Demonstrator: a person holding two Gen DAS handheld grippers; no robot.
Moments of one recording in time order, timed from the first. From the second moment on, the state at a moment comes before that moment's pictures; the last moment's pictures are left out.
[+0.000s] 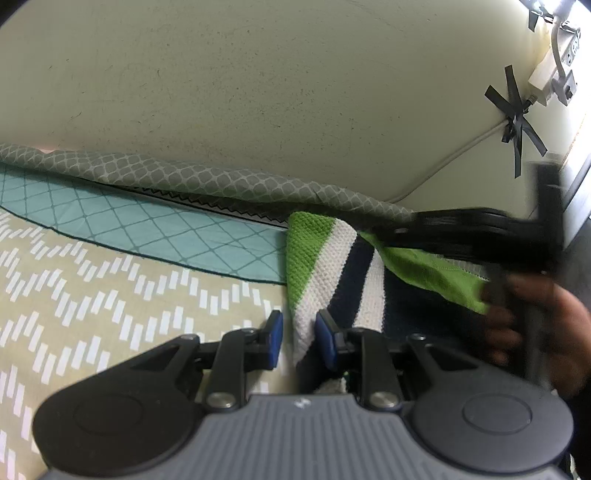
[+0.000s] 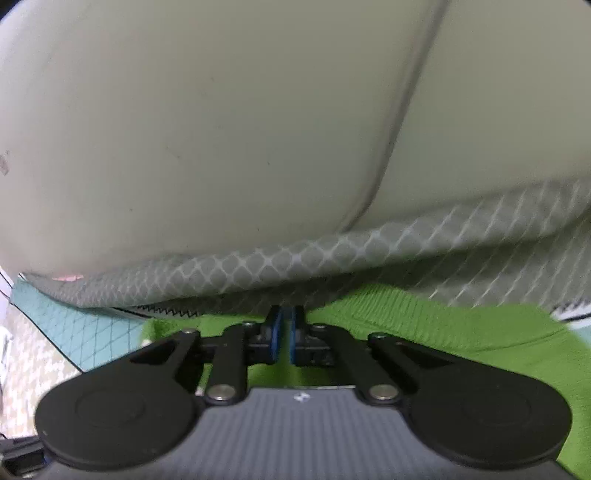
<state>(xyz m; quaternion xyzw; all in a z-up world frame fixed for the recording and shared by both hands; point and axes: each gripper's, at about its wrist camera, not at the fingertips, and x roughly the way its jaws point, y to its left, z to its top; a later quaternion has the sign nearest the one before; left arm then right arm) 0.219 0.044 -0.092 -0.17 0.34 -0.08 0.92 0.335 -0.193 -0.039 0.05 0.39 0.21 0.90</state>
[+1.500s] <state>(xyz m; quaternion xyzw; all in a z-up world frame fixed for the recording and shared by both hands) -0.077 0.112 -0.007 -0.21 0.33 -0.23 0.89 -0.115 -0.425 0.030 0.25 0.28 0.26 0.89</state>
